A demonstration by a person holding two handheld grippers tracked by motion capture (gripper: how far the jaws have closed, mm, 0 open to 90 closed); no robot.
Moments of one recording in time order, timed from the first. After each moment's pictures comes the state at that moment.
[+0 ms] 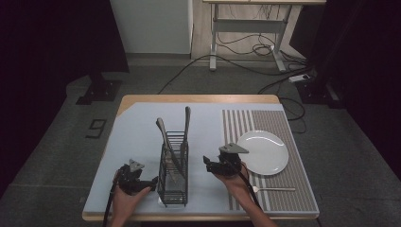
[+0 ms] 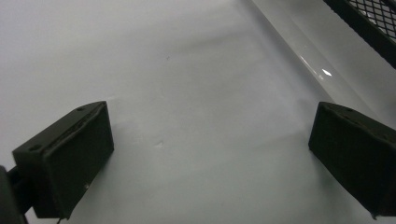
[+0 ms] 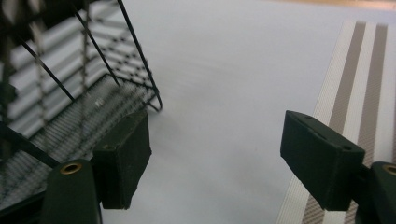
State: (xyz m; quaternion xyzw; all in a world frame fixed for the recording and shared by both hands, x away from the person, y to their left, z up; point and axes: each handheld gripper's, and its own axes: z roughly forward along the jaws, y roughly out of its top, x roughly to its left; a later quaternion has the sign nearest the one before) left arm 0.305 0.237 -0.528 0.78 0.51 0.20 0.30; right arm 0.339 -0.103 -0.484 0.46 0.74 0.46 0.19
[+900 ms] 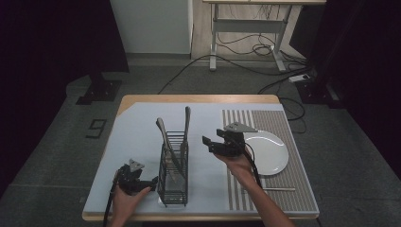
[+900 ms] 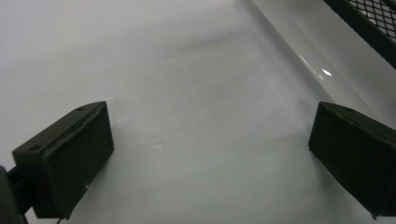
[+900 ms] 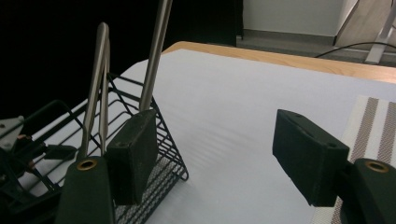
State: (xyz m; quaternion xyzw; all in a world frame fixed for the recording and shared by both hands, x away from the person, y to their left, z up) left arm 0.306 0.237 -0.528 0.78 0.51 0.20 0.30; right arm 0.366 -0.110 -0.417 0.43 0.72 0.53 0.16
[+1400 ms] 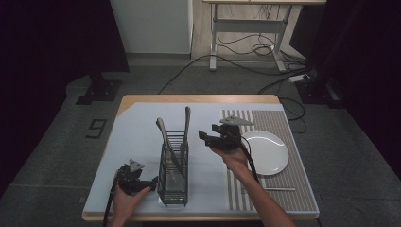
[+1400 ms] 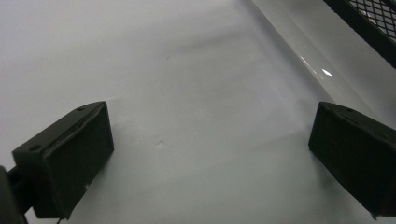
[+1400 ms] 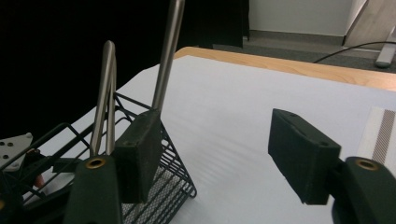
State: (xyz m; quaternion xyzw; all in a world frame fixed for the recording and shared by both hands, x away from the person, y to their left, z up) left arm 0.305 0.237 -0.528 0.78 0.51 0.20 0.29; right arm 0.380 -0.099 -0.406 0.42 0.72 0.53 0.15
